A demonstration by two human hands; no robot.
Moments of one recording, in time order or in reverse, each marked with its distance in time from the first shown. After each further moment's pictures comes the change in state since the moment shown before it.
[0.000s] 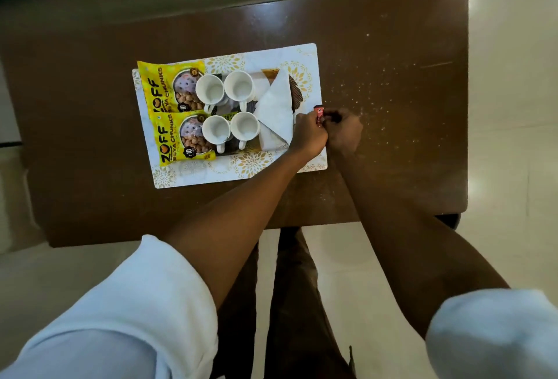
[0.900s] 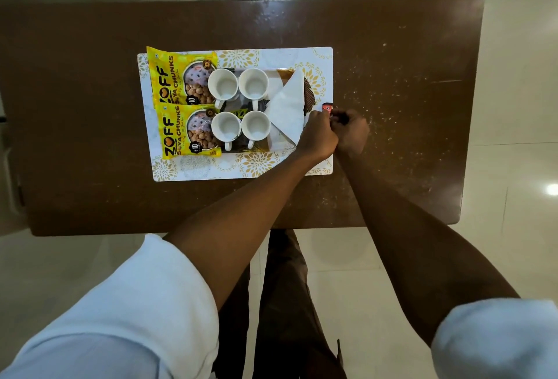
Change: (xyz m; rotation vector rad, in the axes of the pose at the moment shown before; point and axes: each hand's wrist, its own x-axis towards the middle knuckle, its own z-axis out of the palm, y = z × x) left_hand -0.004 0.009 -0.019 0.125 -0.022 0.076; right_hand 0.002 -0.016 0.009 -0.049 0.020 -0.058
